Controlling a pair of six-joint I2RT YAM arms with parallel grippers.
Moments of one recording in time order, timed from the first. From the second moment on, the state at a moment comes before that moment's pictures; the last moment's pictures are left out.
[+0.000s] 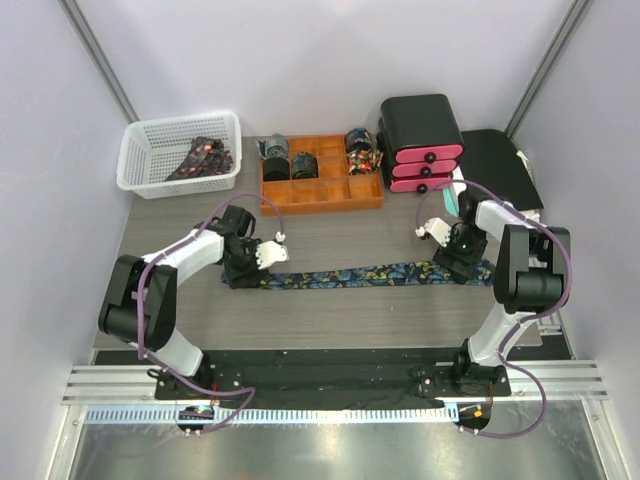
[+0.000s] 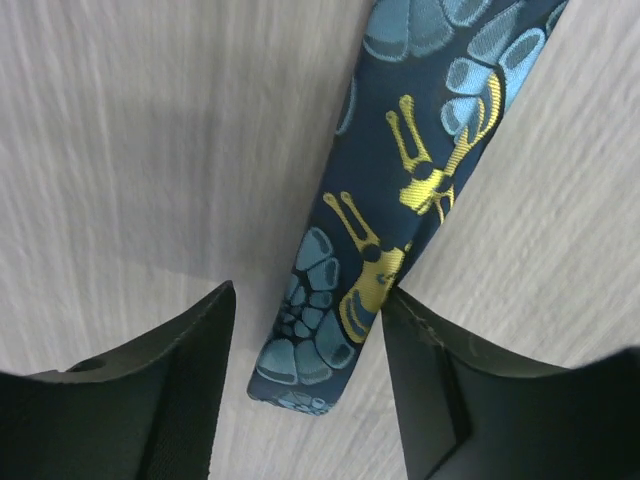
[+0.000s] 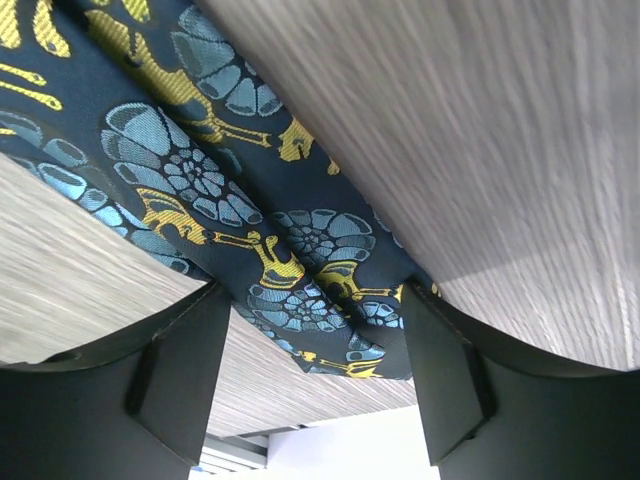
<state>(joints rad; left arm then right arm) -0.29 1.57 0.88 -0.65 0.18 1.03 -0.08 1.77 1.08 -0.86 -0.02 -1.10</state>
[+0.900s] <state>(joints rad) -0.22 1.02 1.00 -0.59 0.42 0.43 -0.01 1.53 1.48 -0.86 -0.56 -0.72</state>
